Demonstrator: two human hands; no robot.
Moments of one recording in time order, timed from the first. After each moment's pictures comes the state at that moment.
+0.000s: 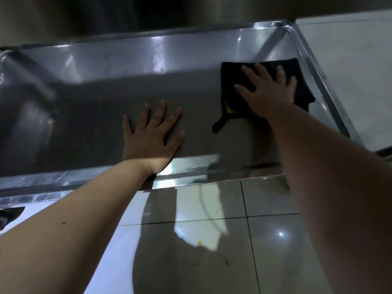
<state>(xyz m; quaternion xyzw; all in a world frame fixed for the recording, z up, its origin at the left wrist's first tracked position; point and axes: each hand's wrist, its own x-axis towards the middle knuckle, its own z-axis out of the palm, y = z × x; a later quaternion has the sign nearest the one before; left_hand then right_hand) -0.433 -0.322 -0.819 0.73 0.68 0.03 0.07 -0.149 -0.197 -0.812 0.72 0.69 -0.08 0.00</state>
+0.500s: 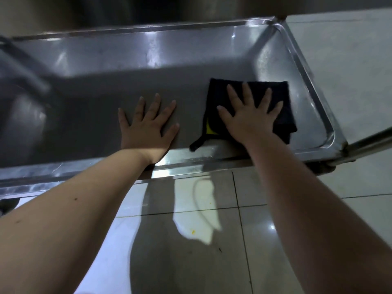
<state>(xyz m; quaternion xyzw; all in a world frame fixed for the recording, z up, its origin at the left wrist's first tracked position) -0.429 -0.318 -0.822 0.73 0.69 0.01 0.05 -0.187 -0.280 -0.813 0.74 0.67 -0.10 0.02</state>
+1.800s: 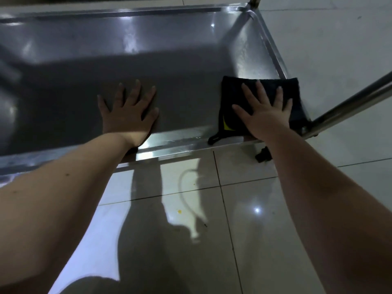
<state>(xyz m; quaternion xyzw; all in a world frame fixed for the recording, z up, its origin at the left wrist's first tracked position) -0.430 -0.317 -0.820 0.73 0.68 -0.01 0.06 -0.098 -0.318 -0.811 0.77 0.63 -0.10 0.08</state>
